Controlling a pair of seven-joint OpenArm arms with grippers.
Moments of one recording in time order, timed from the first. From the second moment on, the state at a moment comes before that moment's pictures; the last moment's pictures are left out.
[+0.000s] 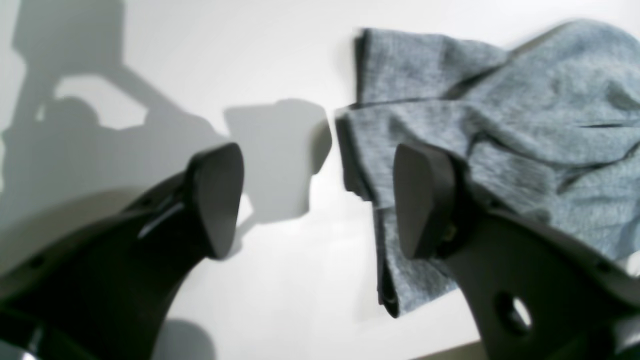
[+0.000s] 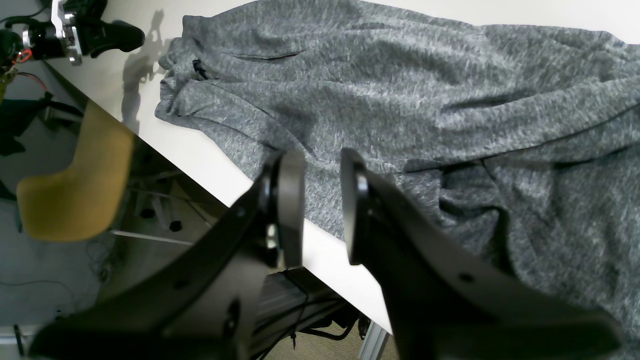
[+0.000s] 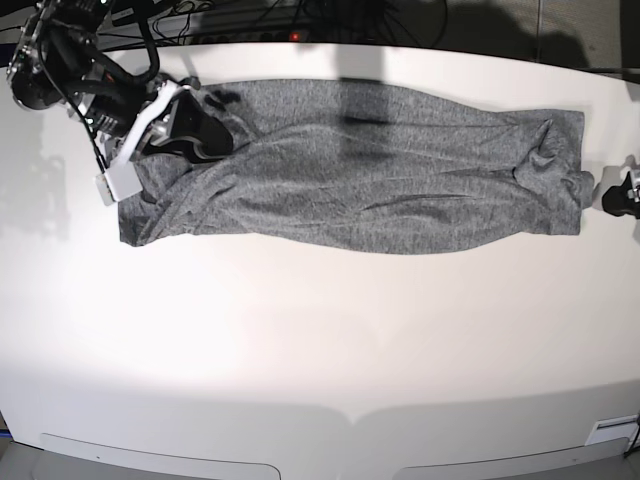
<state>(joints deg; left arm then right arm) -6.6 -42.7 -13.6 51.6 -55.4 -38.8 58.6 -20.7 7.8 29.9 119.6 65.9 34.6 -81.4</state>
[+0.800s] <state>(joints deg) -6.2 -35.3 -13.7 46.4 -76.9 -39.5 79.3 -20.7 7.8 29.9 119.6 66.1 34.6 -81.4</state>
